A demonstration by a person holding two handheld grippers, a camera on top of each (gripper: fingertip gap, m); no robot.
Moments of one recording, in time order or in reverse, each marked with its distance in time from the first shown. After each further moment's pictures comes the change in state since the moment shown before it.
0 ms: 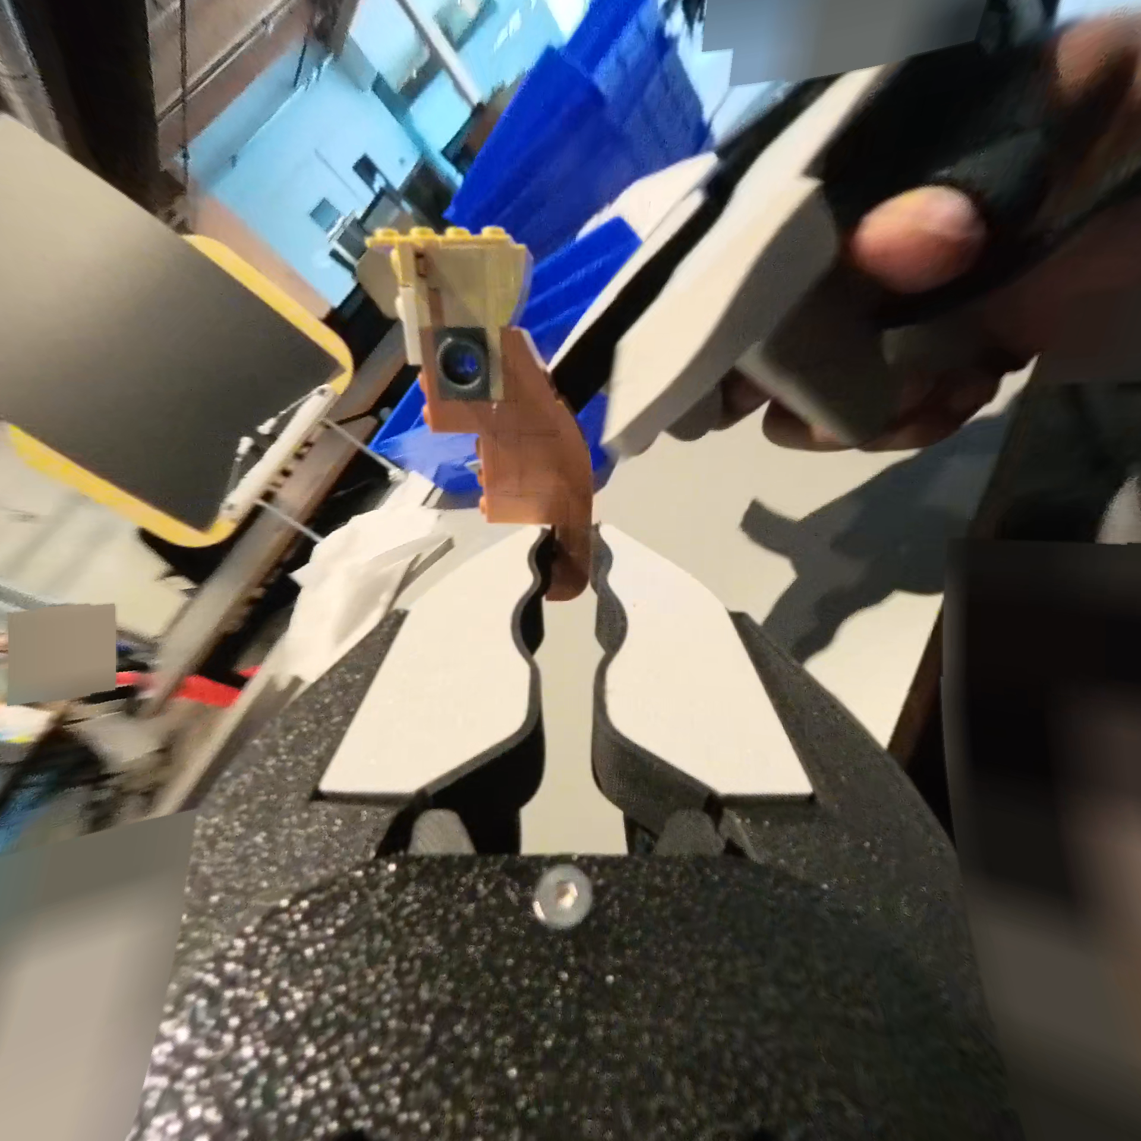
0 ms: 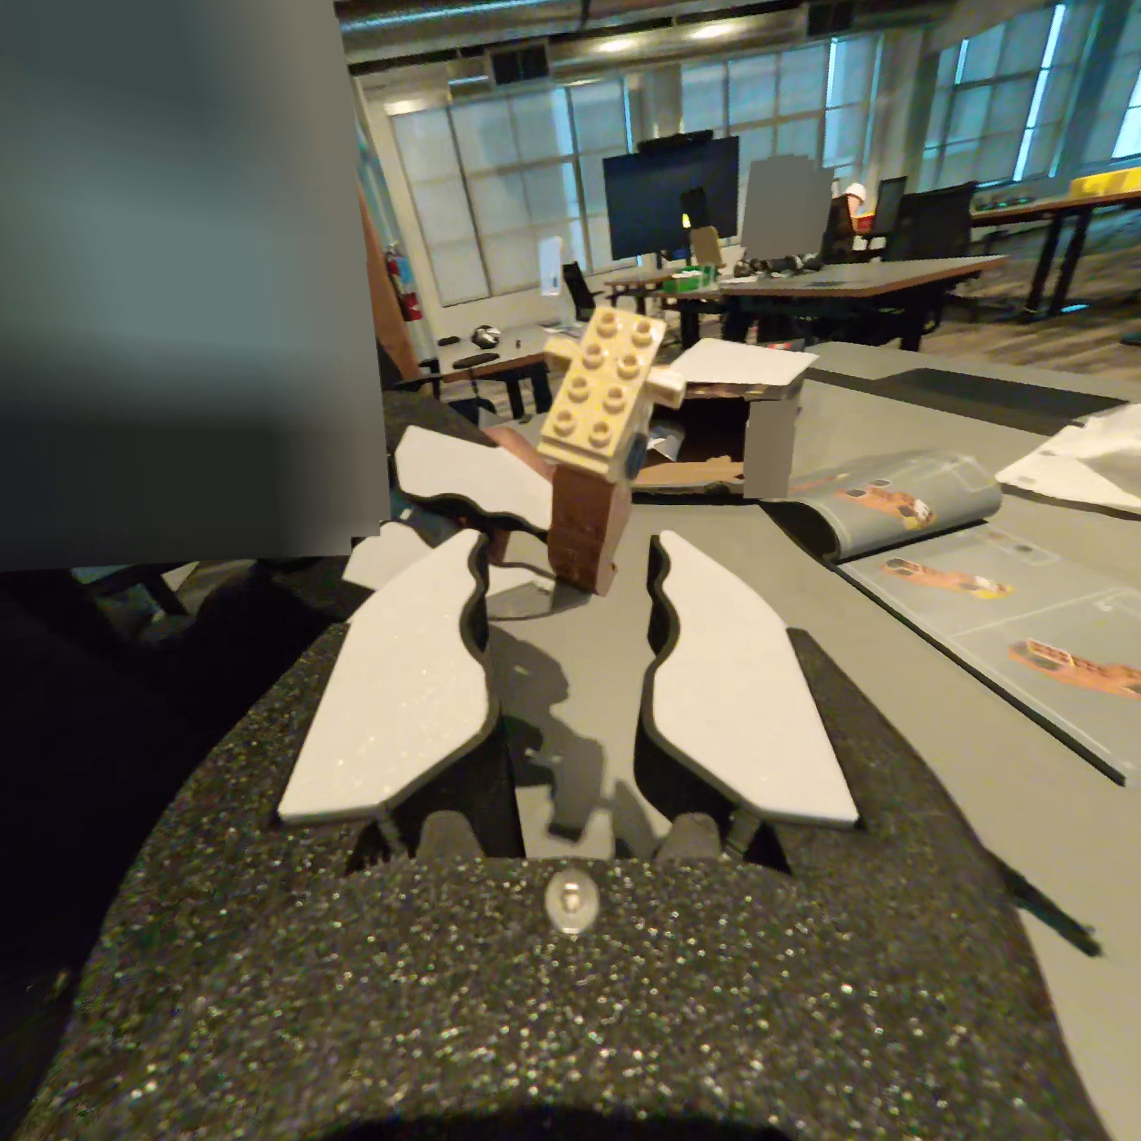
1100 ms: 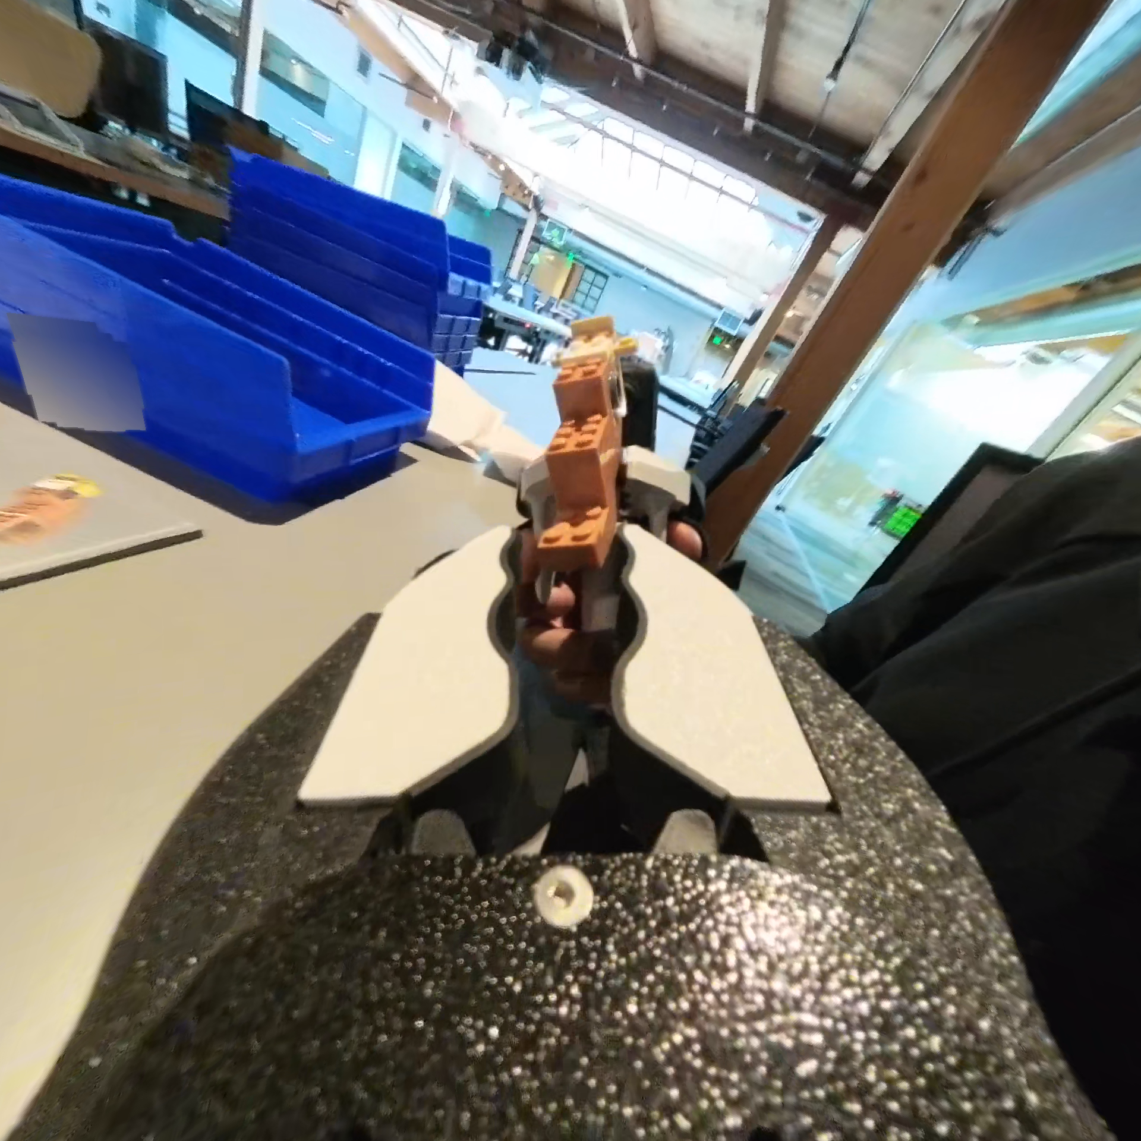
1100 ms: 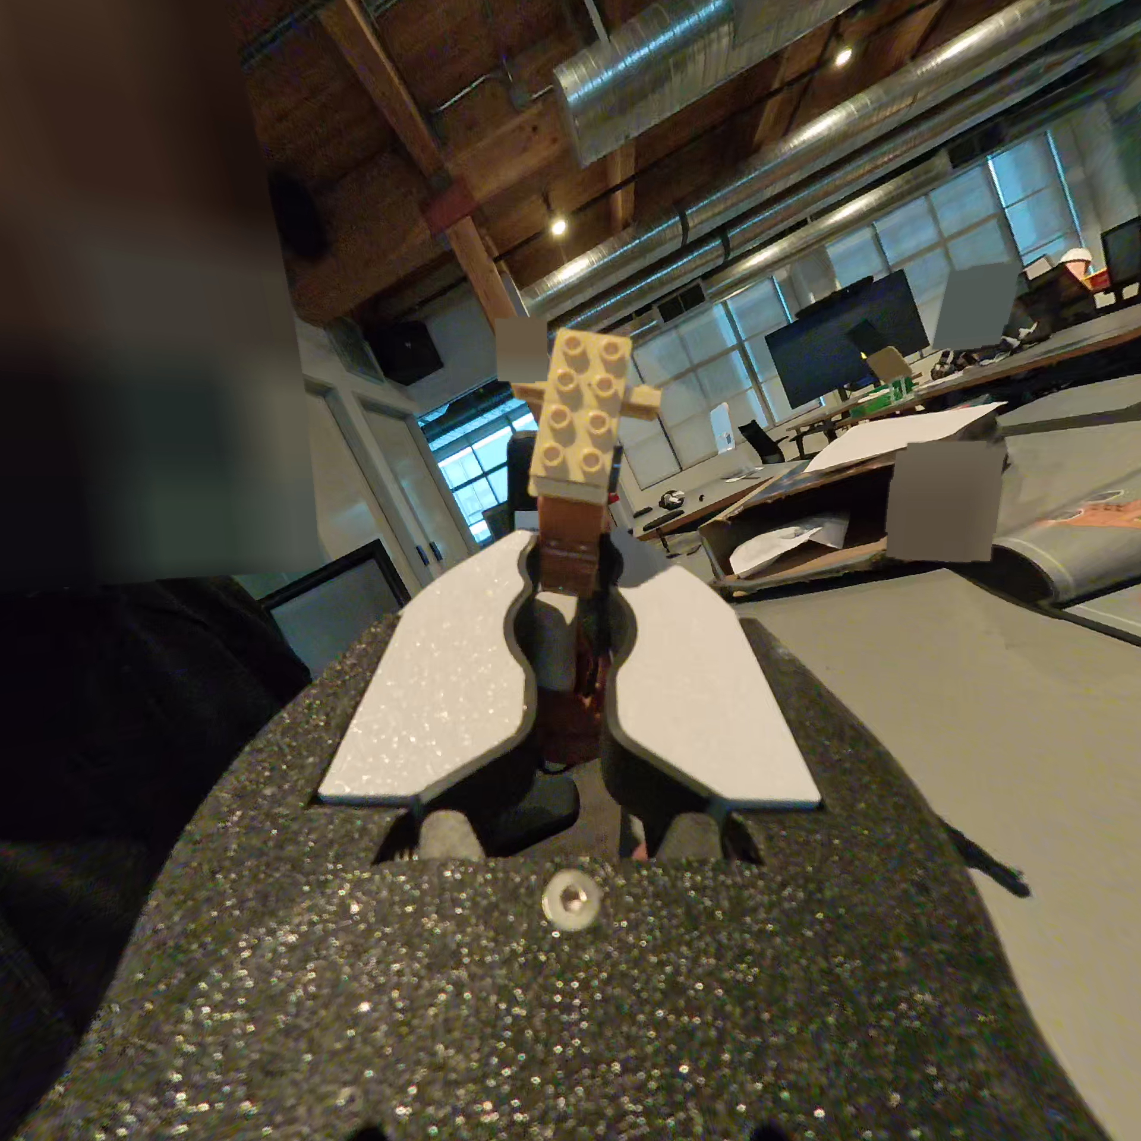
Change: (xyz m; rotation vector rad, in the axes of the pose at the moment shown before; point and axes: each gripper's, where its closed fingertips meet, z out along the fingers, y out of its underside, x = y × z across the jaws) left arm 0.007 -0.015 -0.003 0.366 0.500 -1.057; right arm 0.009 -0.006 -0.014 0.324 -0.309 0.342
